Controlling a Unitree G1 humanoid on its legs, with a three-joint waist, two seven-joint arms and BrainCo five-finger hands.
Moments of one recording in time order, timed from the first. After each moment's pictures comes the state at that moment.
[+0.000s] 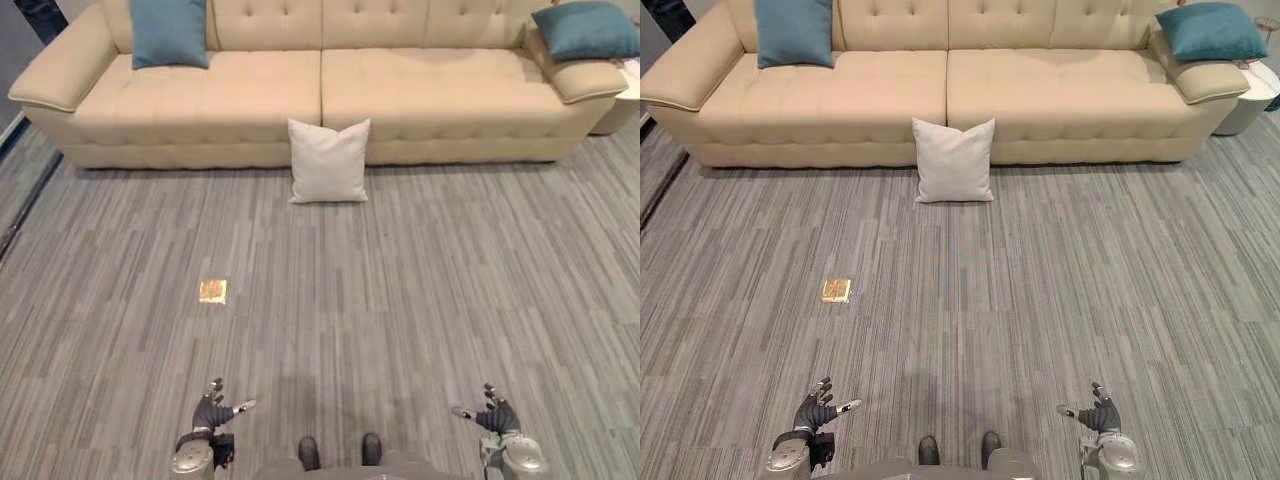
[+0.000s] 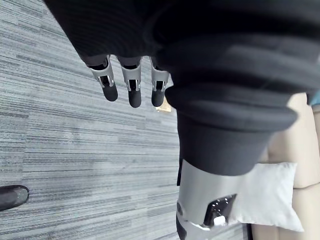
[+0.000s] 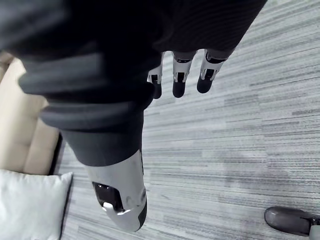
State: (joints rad) left arm 0.18 0.17 0.09 0.68 -0.07 -0.13 0.05; right arm 0.12 -0.23 -0.20 0.76 -0.04 -0.08 -0.05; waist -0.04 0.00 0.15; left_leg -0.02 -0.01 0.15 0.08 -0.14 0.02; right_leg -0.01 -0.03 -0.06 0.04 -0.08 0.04
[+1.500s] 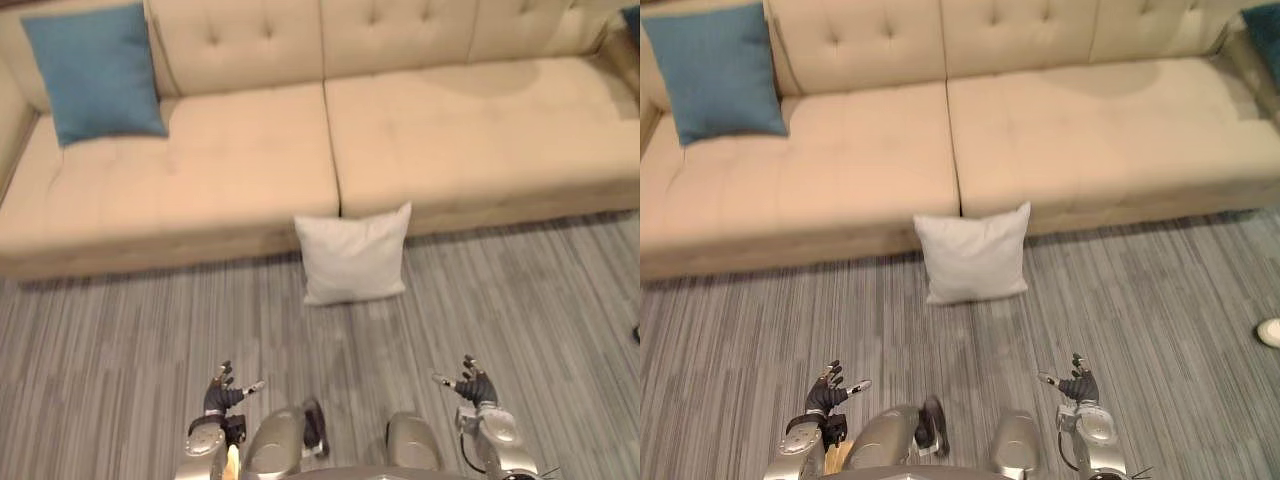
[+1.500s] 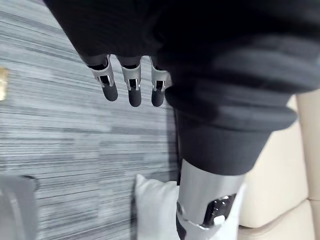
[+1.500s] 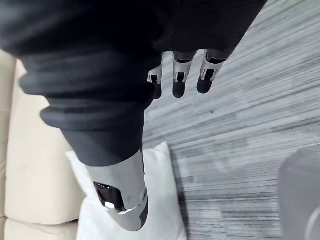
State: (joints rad) left arm 0.12 0.15 0.08 0.70 -0.13 -0.12 0.08; right arm 0.06 -0.17 -0.10 0.73 0.07 -0.10 -0.08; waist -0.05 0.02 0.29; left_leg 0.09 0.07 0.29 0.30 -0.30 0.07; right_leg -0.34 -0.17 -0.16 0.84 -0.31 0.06
